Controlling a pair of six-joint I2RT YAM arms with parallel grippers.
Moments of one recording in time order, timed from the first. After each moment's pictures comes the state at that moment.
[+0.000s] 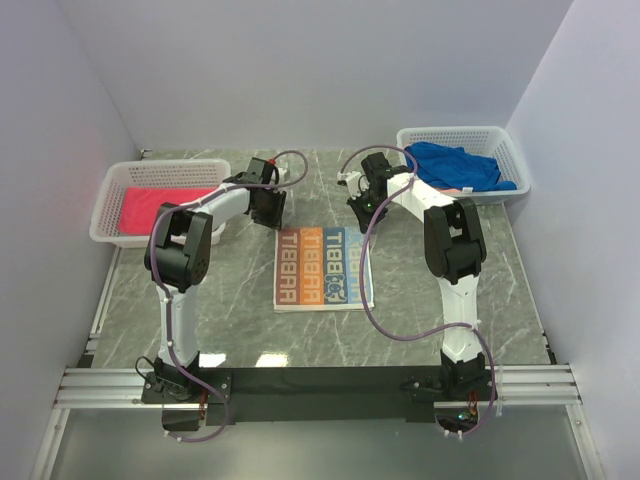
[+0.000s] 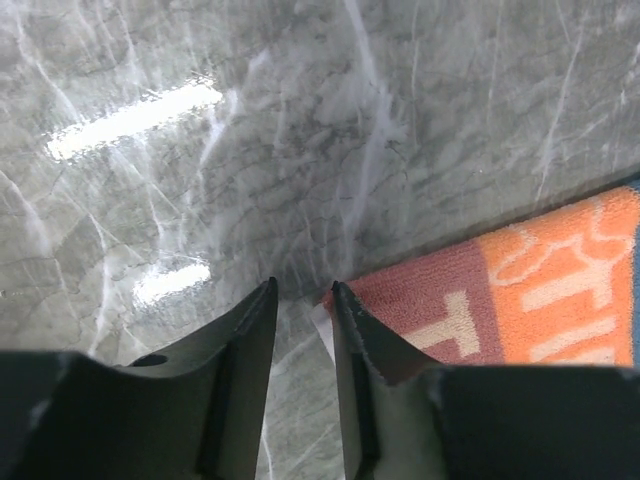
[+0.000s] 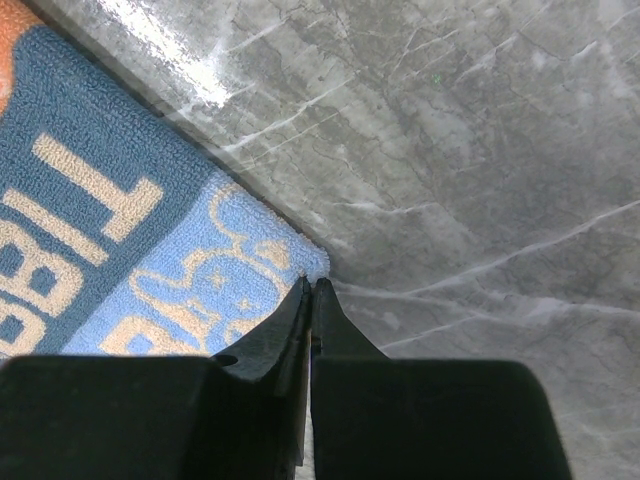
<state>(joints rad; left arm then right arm) -0.34 2.11 1.53 -0.47 0.12 -0.09 0.33 2.21 1.72 -0.76 -0.25 -0.38</state>
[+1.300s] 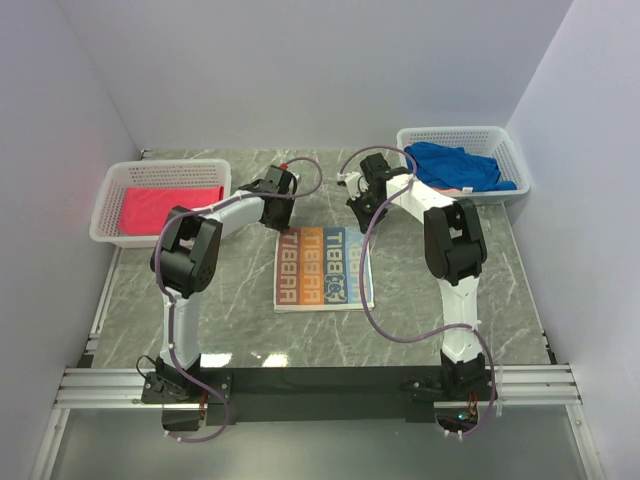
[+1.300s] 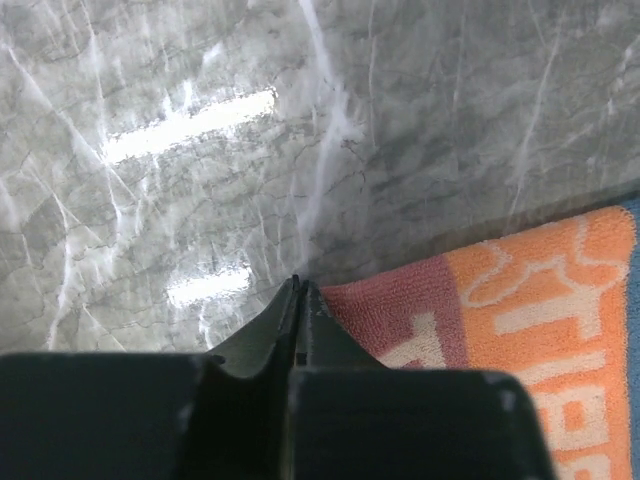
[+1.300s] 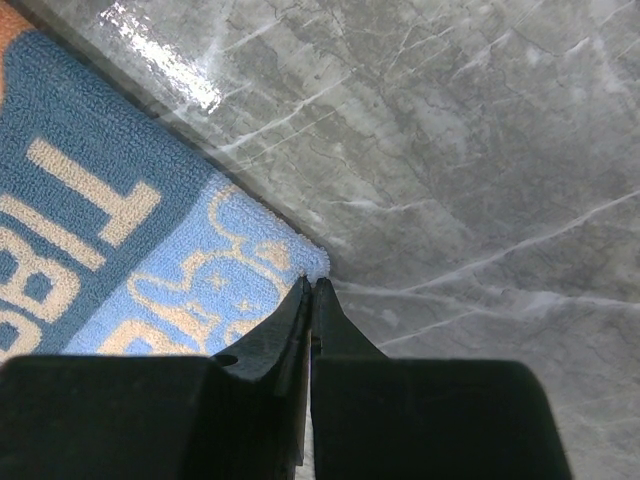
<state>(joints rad) -0.44 2.09 1.49 -0.43 -0.06 -0.15 0.34 2.19 1.70 -0.74 -0.22 -0.37</state>
